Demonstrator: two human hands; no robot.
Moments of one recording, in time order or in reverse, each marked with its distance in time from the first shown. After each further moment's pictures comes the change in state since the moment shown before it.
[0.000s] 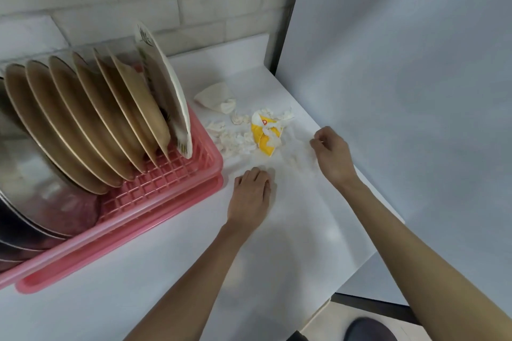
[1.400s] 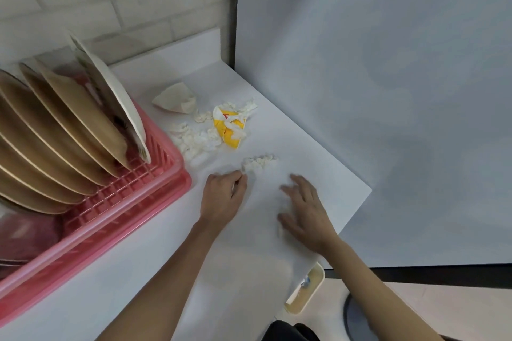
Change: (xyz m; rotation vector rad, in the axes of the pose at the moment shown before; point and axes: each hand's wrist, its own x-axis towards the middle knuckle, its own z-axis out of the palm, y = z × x) left_hand -0.003 0.003 -0.009 -0.188 0.031 0.101; right_hand -0.132 0.107 -0.003 -0.418 -0.172 -0.262
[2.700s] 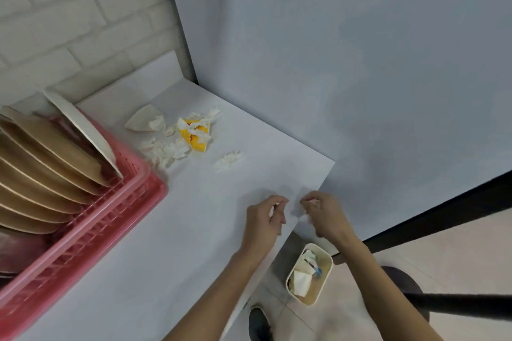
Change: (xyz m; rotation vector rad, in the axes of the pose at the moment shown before) left_hand -0.078 0.125 0.071 -0.364 -0.298 -0.224; right_hand -0.073 0.008 -0.055 0.490 0.085 0.722
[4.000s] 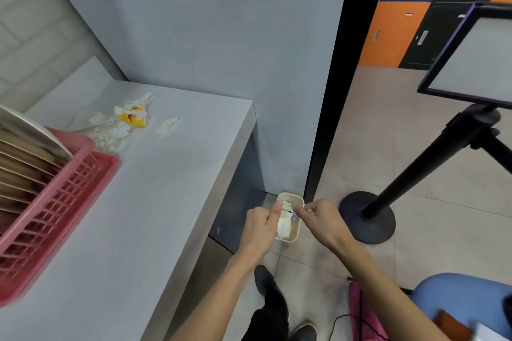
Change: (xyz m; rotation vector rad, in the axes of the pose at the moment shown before) left_hand -0.218 0.048 0.071 0.159 -0.298 -0.124; right_hand -0.237 0.155 -0.015 0.057 0.191 0.012
